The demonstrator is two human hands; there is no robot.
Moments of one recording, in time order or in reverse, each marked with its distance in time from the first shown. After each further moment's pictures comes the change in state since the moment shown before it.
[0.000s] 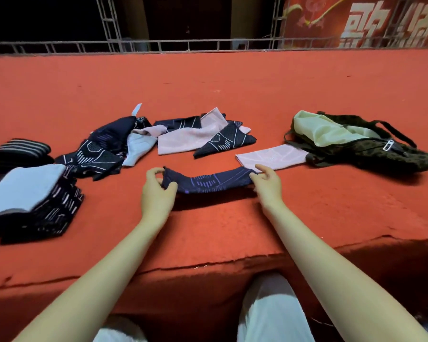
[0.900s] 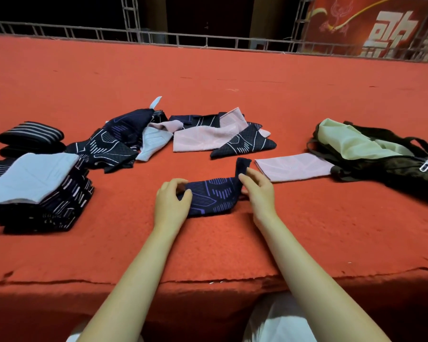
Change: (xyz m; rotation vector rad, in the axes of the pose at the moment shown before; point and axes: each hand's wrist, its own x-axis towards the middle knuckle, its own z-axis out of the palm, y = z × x) left_hand 0.010 -0.039 0.007 0.093 -0.033 0.096; right_hand -0.020 -0.003 0.062 0.169 -0.175 -0.064
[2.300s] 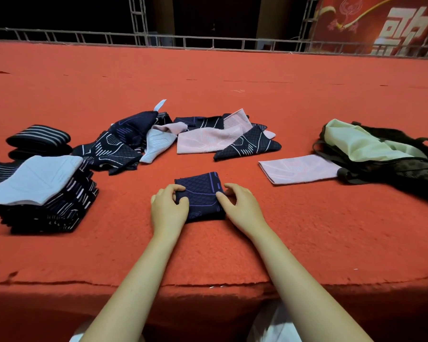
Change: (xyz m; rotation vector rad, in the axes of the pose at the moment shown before) left_hand -0.005 -0.005 0.000 0.143 0.119 -0.077; right_hand -0.012 0.018 0.015 -0.784 -0.242 -0.266
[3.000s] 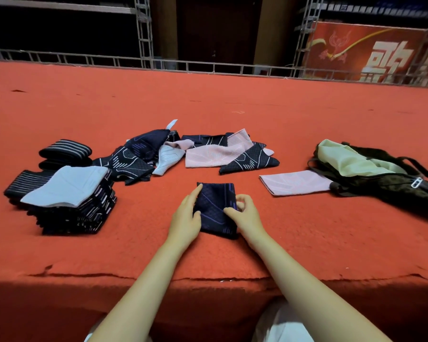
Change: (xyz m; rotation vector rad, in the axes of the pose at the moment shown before) left_hand -0.018 0.008 -0.021 -0.204 -0.292 0.251; right_hand -0.029 -0.036 -0.009 0.680 0.002 0.230
